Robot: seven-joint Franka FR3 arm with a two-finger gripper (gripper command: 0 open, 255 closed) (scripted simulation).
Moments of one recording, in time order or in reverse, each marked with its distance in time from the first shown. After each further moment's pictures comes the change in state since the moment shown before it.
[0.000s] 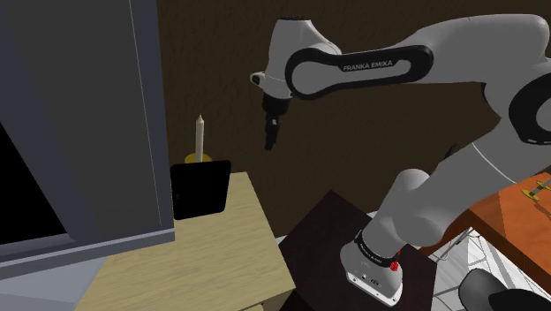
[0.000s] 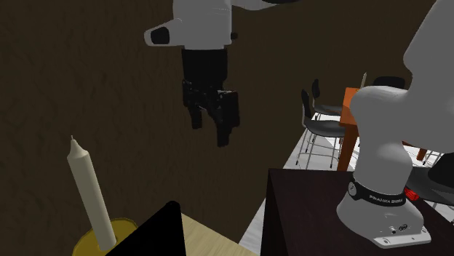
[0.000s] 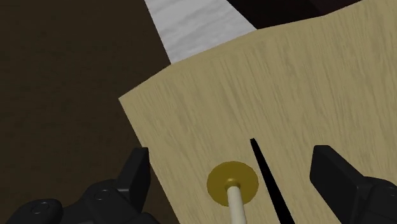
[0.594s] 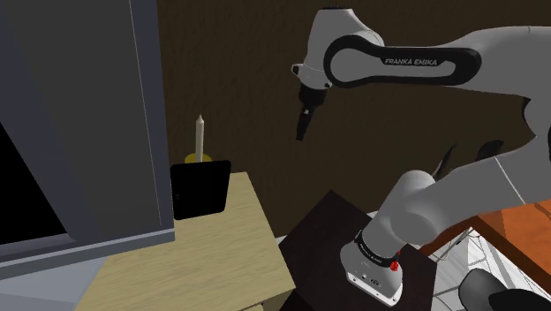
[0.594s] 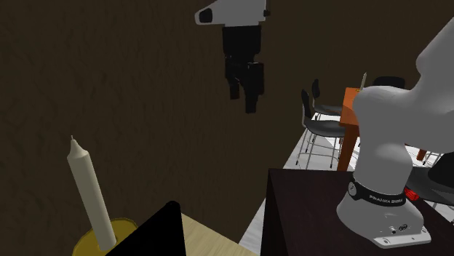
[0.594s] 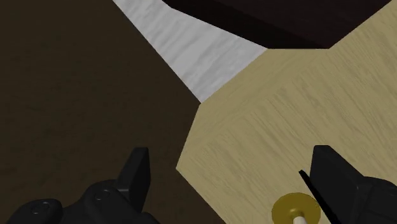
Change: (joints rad) arm -0.112 -0.241 -0.030 -0.101 -0.052 -0.172 0.196
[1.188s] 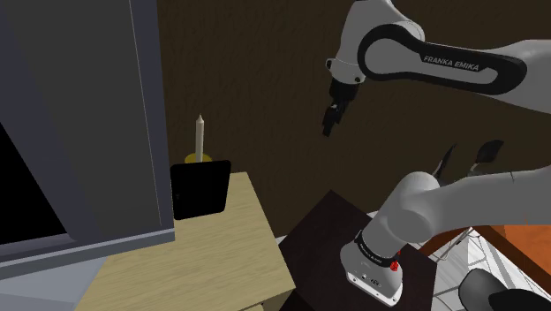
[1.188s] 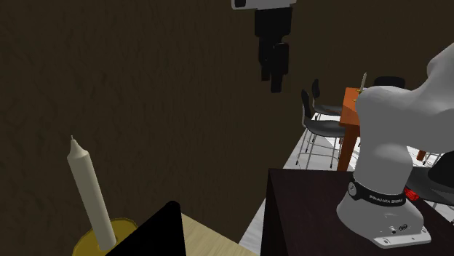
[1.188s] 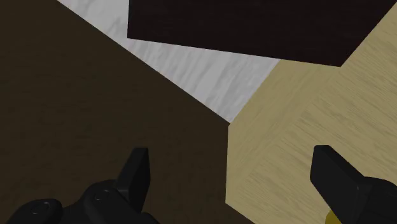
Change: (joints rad) arm -0.096 -0.206 -0.006 -0.049 -0.033 -0.180 0.142
